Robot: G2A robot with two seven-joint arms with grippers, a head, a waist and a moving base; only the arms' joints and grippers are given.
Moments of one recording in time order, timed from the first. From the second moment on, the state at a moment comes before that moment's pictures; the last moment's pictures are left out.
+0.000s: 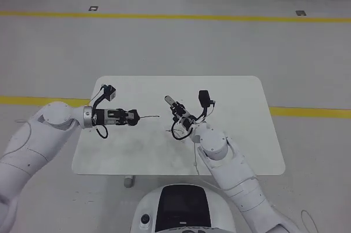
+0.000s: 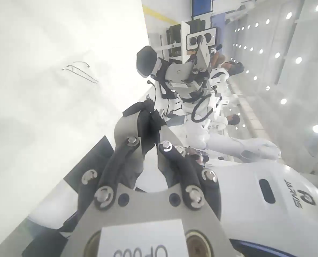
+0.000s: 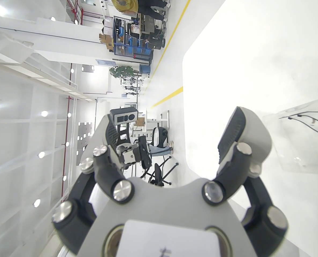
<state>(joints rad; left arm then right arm) 0.77 -0.73 -0.68 -1.14 -0.71 -0.34 -1.16 -1.28 -1.54 1.06 -1.52 -0.14 0.30 0.23</state>
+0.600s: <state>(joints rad) 0.82 -0.77 -0.77 -1.02 -0.80 -0.33 -1.35 -1.29 -1.53 1.08 -1.49 -0.09 0.21 0.33</state>
